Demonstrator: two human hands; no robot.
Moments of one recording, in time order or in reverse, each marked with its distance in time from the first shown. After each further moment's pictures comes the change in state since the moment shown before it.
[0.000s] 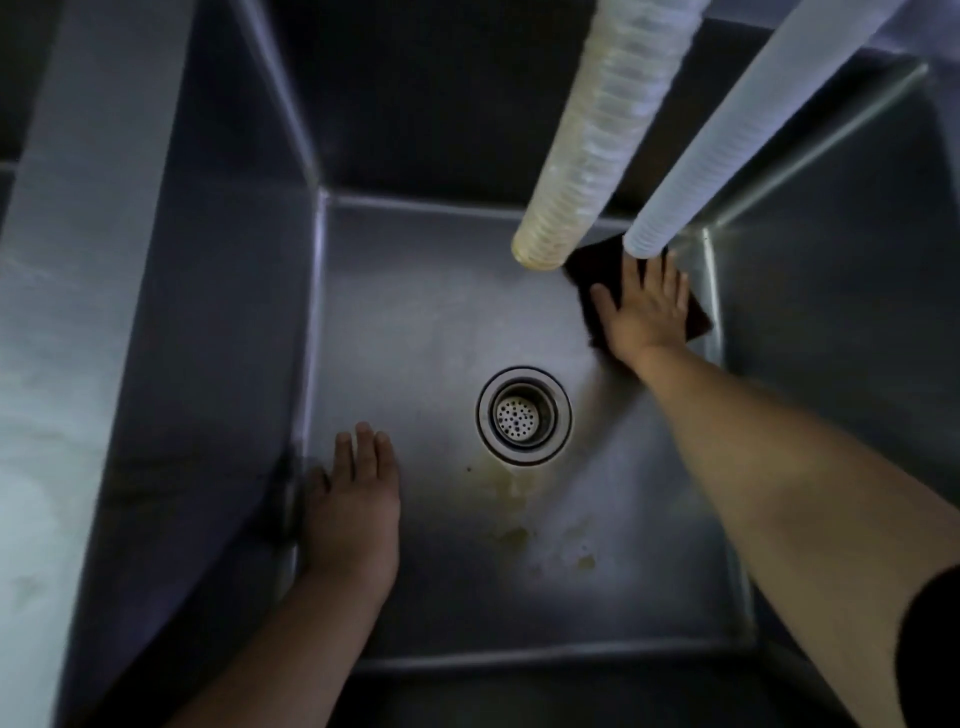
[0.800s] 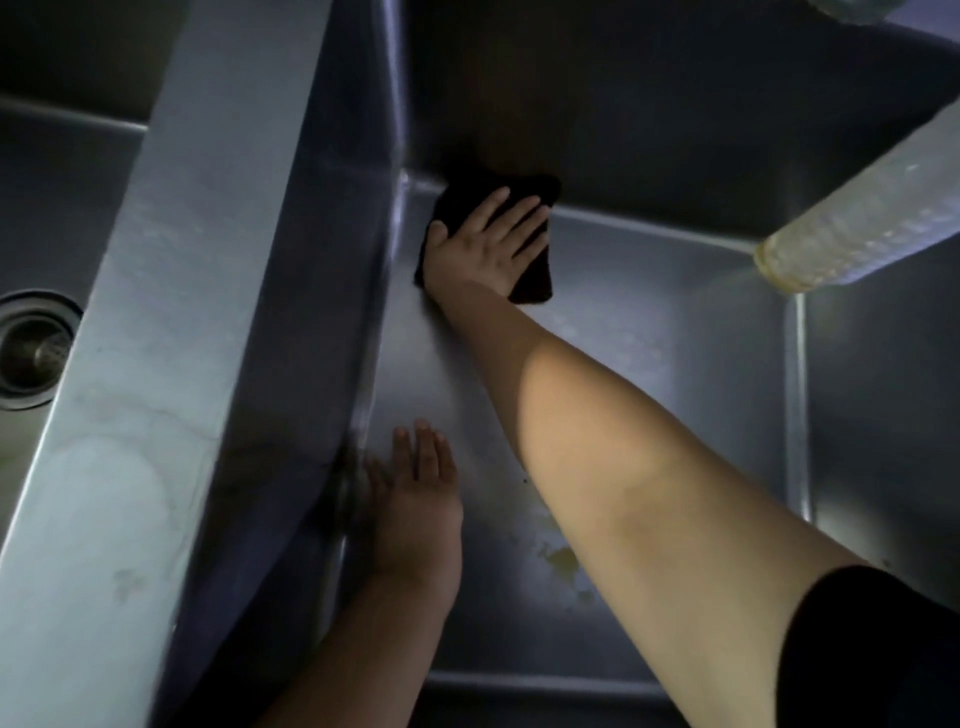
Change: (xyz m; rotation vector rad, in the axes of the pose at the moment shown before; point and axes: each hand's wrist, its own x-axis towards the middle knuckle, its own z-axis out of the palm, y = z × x) left_hand 0.007 -0.001 0.004 -0.076 0.171 -0.025; right_hand -0.013 -0.287 0.019 0.207 0.013 0.016
